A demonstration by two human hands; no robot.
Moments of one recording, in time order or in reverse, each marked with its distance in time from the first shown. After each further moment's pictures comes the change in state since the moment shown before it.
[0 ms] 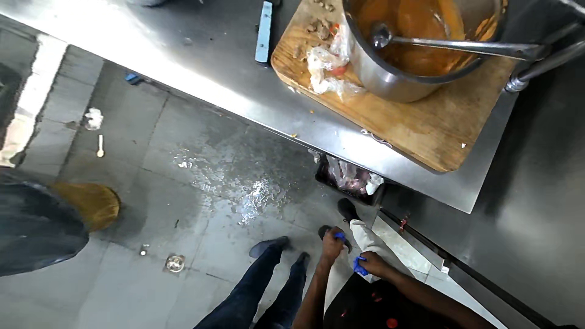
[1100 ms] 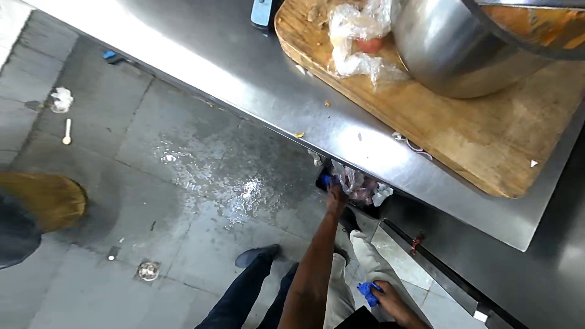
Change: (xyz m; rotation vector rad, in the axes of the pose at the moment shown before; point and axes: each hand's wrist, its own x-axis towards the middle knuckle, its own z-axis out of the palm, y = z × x) left_hand 0.217 0.087 -0.022 0.520 0.274 0.159; right_hand -0.005 0.044 0.023 0.377 0.184 0.035
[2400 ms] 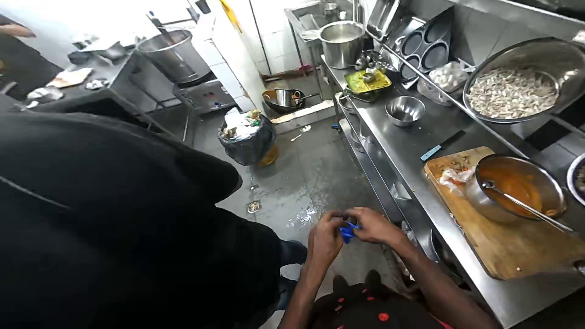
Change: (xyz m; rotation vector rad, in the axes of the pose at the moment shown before) left_hand -0.508 0.022 -0.280 -0.145 0.951 -0.017; right_hand -0.237 -0.451 0.109 -1.322 -0.415 -1.132
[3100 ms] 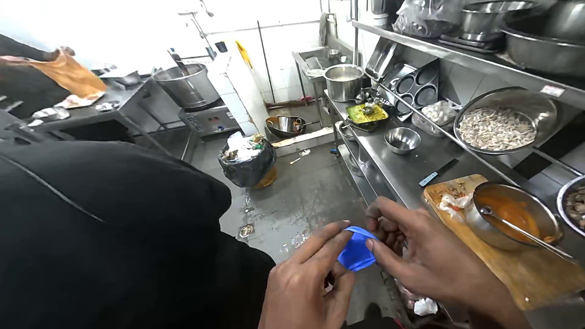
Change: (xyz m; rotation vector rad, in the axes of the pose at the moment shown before) left_hand -0.037 0.104 -0.168 -0.095 0.295 0.313; right_hand -0.100 -0.140 -0.114 0.055 0.457 -0.309
